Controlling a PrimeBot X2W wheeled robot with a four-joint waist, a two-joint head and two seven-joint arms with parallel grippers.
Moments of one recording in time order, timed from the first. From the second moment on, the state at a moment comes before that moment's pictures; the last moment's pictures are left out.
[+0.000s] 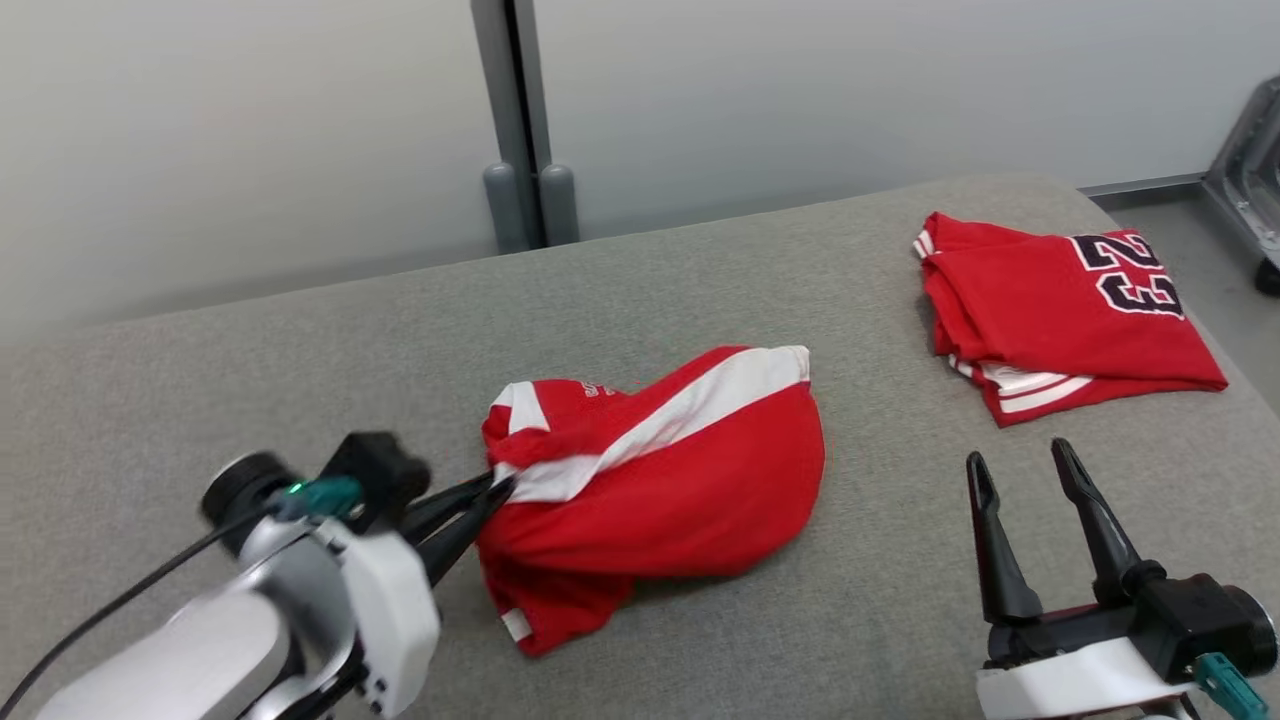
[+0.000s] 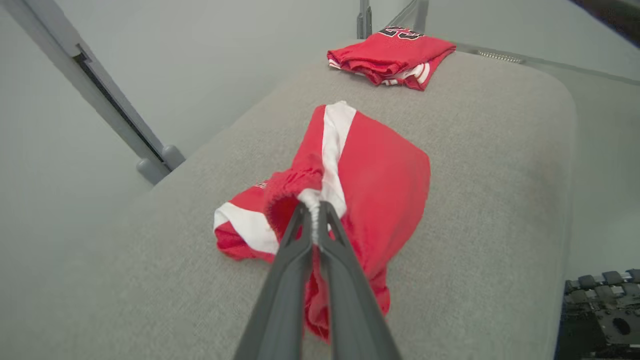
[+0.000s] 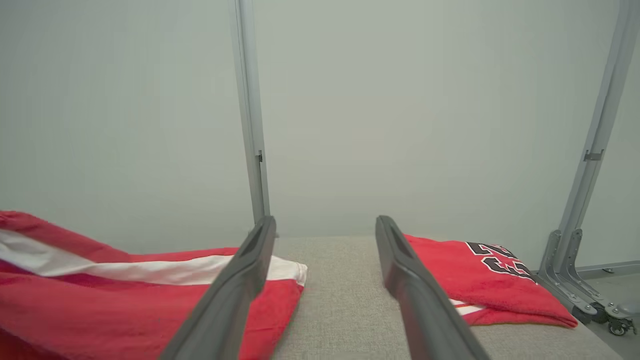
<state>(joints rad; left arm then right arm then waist) -0.61 0.68 -1.06 0.01 -0.82 0.00 0.12 -0.01 -0.07 0.11 0.08 0.10 0.13 -0.26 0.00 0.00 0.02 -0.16</state>
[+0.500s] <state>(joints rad) -0.34 0.90 -0.97 -0.14 -0.93 0.17 -0.02 -0.21 -0.32 0.46 0.33 0.60 0.13 -0.17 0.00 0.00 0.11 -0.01</state>
